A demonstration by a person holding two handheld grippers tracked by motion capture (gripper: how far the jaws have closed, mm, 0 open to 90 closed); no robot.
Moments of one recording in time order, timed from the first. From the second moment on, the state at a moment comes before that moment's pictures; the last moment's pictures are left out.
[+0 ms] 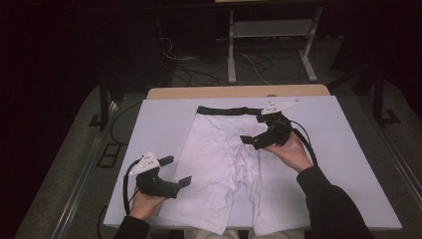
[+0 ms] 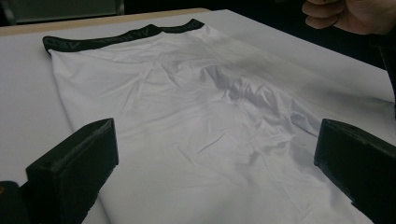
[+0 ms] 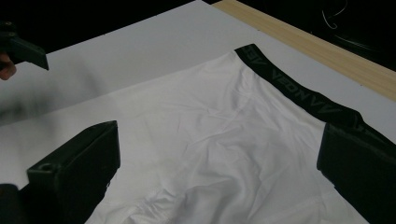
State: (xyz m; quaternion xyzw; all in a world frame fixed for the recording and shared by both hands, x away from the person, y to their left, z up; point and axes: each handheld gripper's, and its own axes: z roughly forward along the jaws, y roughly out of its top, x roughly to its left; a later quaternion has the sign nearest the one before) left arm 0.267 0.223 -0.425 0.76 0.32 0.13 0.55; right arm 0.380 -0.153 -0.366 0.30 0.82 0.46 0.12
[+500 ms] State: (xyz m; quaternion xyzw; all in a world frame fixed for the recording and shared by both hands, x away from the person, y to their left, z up) left arm 0.267 0.223 -0.425 0.76 0.32 0.12 0.55; right arm 0.405 -0.143 -0.359 0.32 0.82 0.46 0.13
